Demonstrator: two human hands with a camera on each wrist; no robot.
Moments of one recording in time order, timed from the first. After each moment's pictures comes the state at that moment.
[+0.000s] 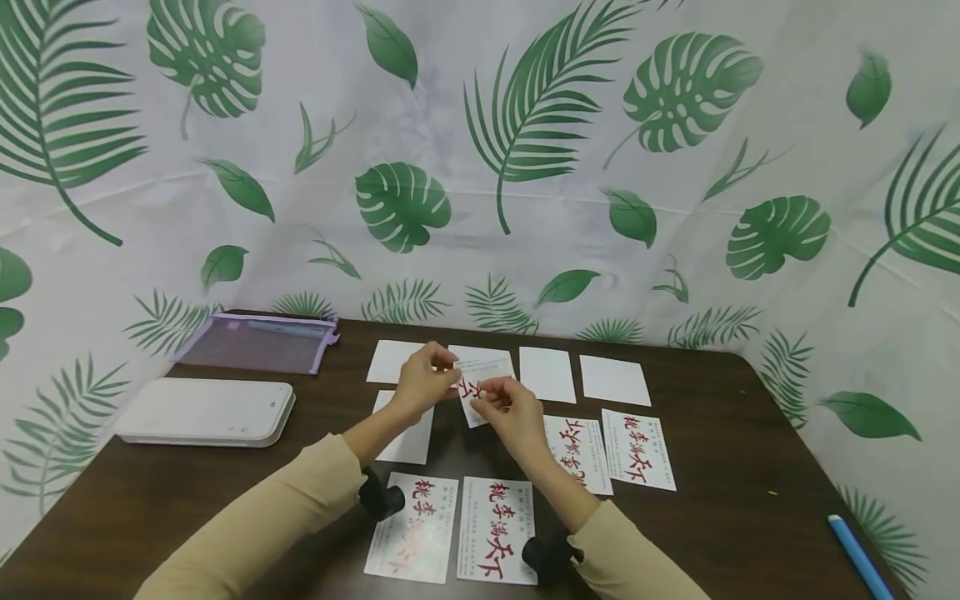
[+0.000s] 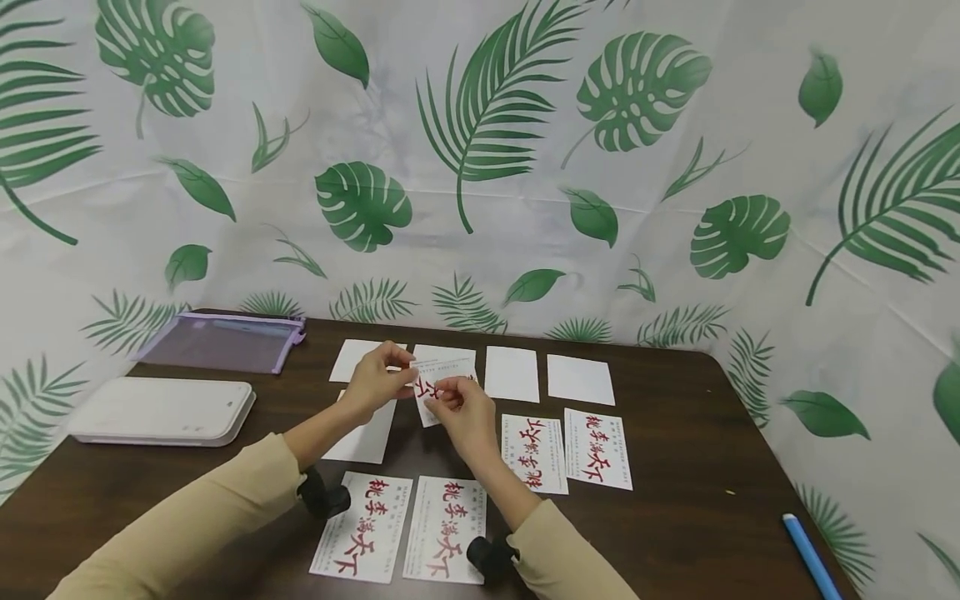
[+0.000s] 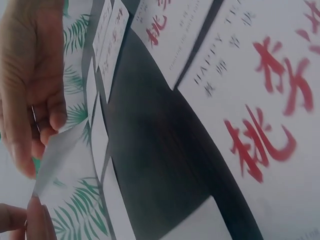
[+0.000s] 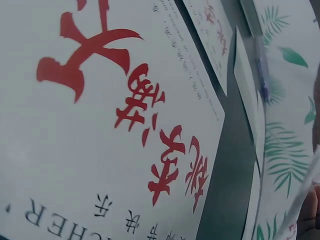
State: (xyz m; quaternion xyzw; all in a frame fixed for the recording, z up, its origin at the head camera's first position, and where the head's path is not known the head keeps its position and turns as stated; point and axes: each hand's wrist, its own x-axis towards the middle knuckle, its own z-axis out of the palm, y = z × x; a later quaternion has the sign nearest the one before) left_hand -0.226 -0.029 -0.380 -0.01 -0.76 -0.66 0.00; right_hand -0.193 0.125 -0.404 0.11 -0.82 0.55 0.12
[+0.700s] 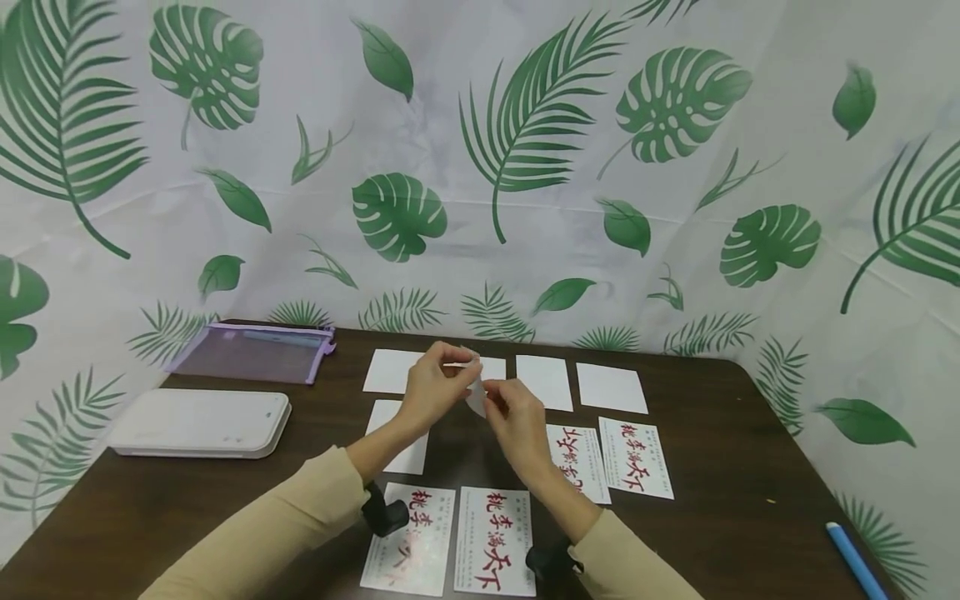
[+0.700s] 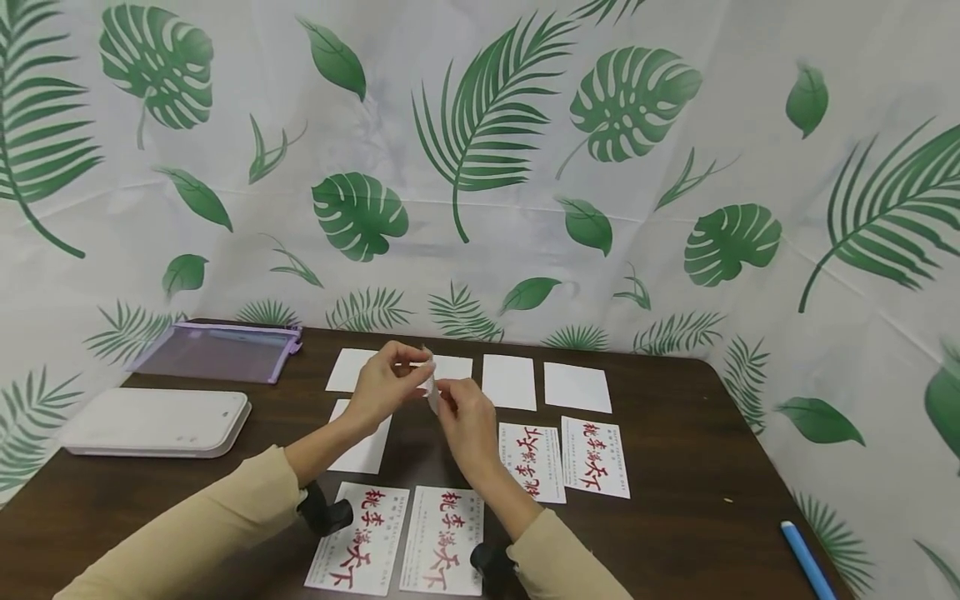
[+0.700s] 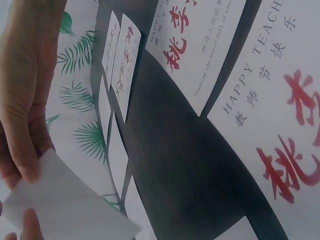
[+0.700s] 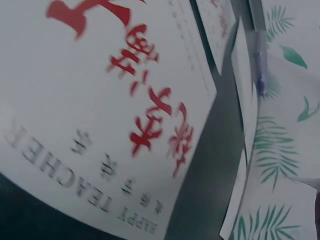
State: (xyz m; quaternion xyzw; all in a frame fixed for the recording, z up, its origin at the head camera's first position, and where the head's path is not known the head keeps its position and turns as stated) left_hand -0.213 -0.015 -0.365 -0.08 -0.75 -0.66 0.07; right_hand -0.190 0.129 -0.394 0.19 -0.85 0.40 0.29
